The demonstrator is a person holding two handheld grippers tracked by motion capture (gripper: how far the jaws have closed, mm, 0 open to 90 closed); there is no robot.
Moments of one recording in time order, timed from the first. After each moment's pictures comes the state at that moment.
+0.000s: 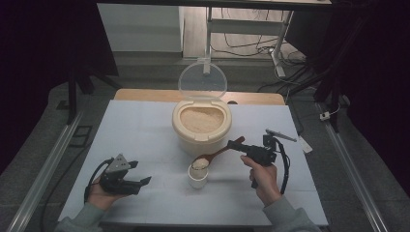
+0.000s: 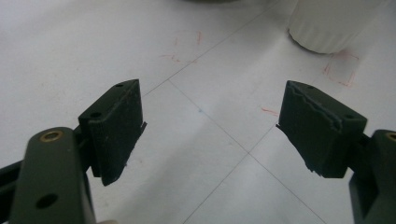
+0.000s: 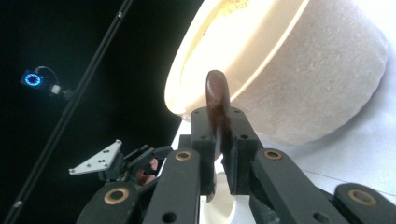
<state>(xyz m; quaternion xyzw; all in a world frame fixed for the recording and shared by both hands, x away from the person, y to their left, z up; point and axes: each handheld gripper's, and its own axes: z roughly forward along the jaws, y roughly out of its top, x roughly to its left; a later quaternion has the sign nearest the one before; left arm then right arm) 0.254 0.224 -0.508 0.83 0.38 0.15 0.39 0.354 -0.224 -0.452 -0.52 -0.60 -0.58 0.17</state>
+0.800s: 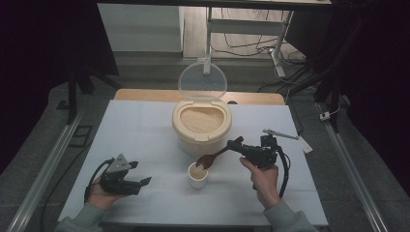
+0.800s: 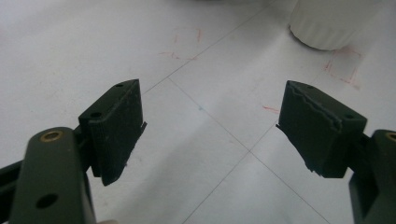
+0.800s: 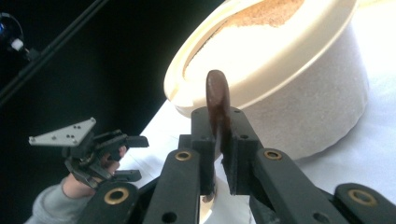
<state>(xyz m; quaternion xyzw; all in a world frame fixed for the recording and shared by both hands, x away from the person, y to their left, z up) 0.255 0.223 -0.510 0.83 0.38 0.15 0.39 0.338 -0.214 -0.432 -0.45 -0.67 -0.59 0.05</state>
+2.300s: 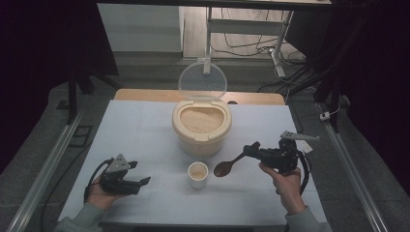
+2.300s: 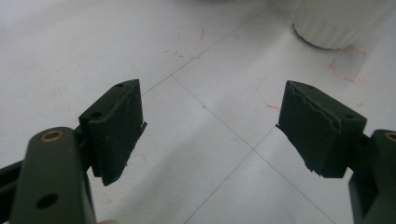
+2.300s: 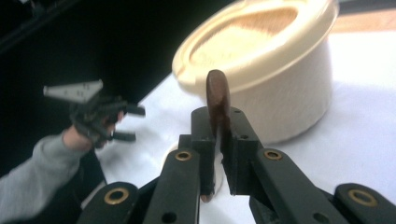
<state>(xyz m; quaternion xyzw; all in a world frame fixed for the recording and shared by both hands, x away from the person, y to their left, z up) 0.255 0.225 -0.511 0.83 0.38 0.15 0.39 0.322 -0.259 -0.411 -0.39 -0.73 -0.57 0.02</state>
